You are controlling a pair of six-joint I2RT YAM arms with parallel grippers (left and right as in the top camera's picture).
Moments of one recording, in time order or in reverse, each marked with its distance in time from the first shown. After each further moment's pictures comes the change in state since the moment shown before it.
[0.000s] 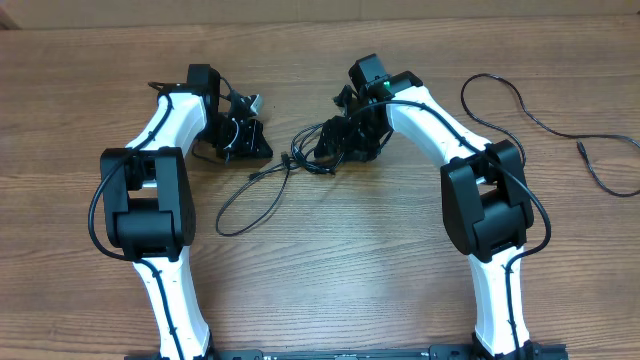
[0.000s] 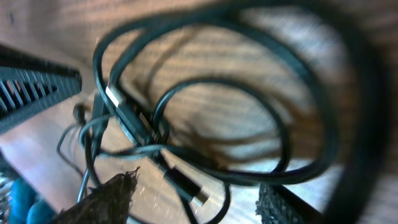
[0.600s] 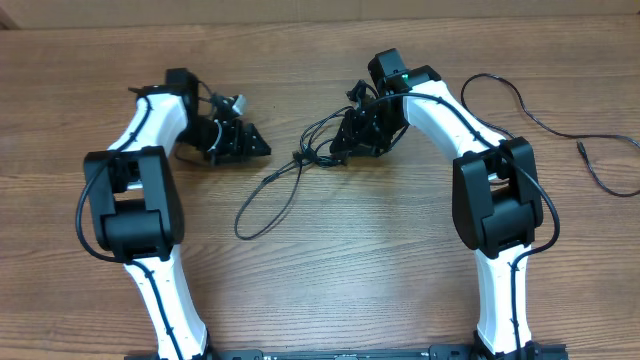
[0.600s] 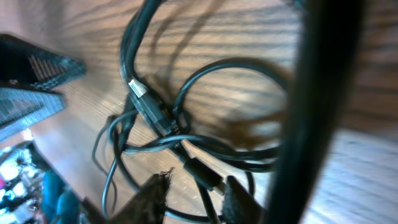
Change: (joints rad) left arm 0.066 0.000 0.000 -0.051 0.093 0.055; right arm -0.059 -0.001 0.000 -0.045 -0.122 -0.032
